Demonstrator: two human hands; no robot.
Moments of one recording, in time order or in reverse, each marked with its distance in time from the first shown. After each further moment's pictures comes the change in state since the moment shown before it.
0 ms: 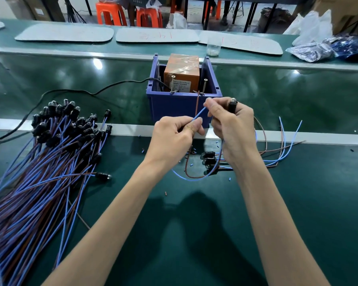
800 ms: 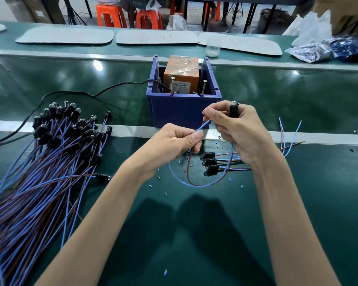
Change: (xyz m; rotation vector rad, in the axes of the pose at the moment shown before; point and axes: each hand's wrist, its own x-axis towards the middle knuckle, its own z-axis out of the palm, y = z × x) left_hand -0.001 0.001 -0.021 -0.093 -0.450 -0.116; right_hand 0.005 -0.008 -0.025 -0.105 -0.334 0.061
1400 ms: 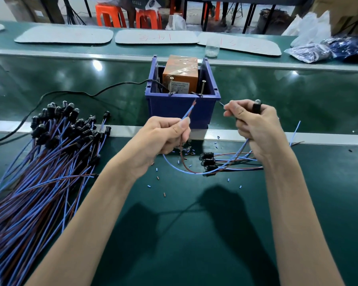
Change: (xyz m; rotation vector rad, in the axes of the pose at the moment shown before) left_hand -0.003 0.000 -0.013 -0.212 0.071 0.051; right_hand 0.009 0.007 -0.031 0.060 0.193 -0.022
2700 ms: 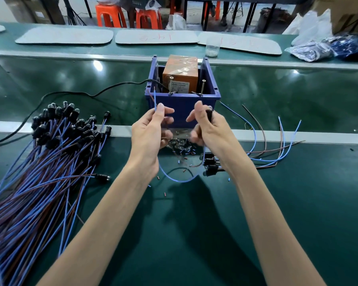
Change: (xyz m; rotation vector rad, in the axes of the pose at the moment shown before) left_hand 0.016 -0.016 0.014 -0.312 0.639 -0.076; right_hand -0.014 0.020 0.064 -0.325 -0.122 0.084
